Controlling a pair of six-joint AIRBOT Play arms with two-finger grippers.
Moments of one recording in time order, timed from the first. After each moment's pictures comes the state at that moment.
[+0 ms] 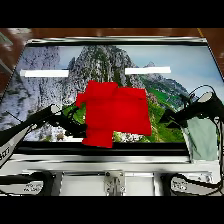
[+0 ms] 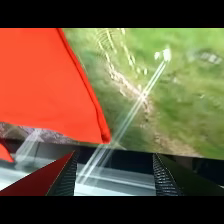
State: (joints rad) left arm -0.22 -1.50 0.81 0.92 -1.11 -1.43; right arm -0.28 -1.44 0.98 -1.11 1.36 1.41
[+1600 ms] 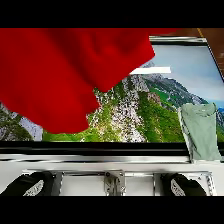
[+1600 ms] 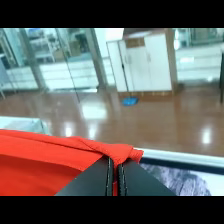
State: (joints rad) left arm -0.14 -0.91 2.06 1.52 -0.99 -1.53; right arm -0.08 -0.92 1.91 -0.91 0.99 1.43
